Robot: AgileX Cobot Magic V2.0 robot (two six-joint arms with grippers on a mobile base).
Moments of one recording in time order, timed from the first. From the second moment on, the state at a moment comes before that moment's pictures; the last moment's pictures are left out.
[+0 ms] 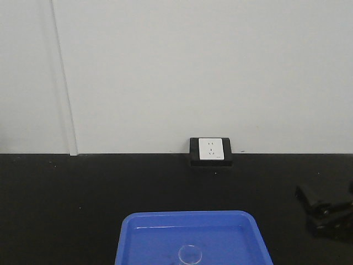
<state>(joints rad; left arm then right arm) -0.04 -0.02 0.03 0.06 0.37 0.02 0.11 1.11 -0.55 -0.19 -0.26 0.20</state>
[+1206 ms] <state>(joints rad) -0.04 -0.02 0.03 0.06 0.37 0.02 0.42 2.13 -0.85 -0.41 -0.83 0.37</state>
